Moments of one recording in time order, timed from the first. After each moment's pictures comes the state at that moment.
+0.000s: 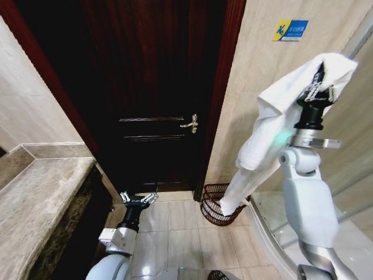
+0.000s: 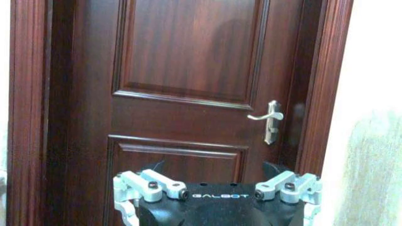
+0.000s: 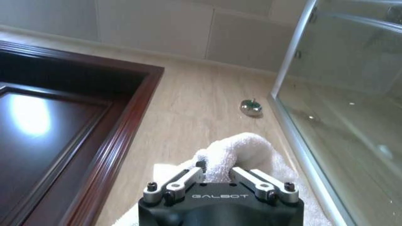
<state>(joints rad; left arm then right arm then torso) 1.87 -1.57 -0.52 -2.42 -0.10 0.03 0.05 -0.76 1.13 0.64 1.82 0.37 0.51 0.07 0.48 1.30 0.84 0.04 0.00</state>
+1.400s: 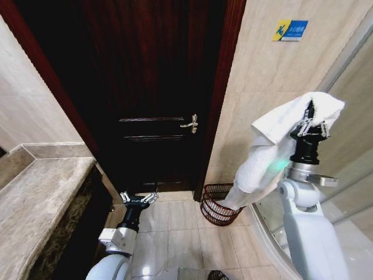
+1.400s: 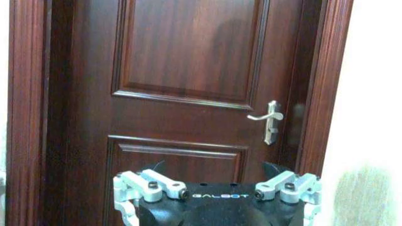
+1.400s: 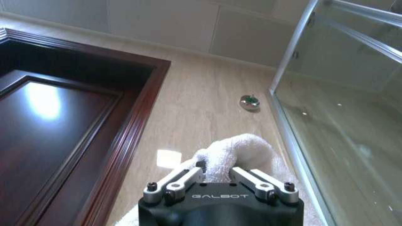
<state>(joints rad) 1.87 -1.57 -0.52 -2.42 -0.10 0.03 0.05 -1.05 1.18 0.74 1.98 0.34 0.56 0.05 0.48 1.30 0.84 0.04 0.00</state>
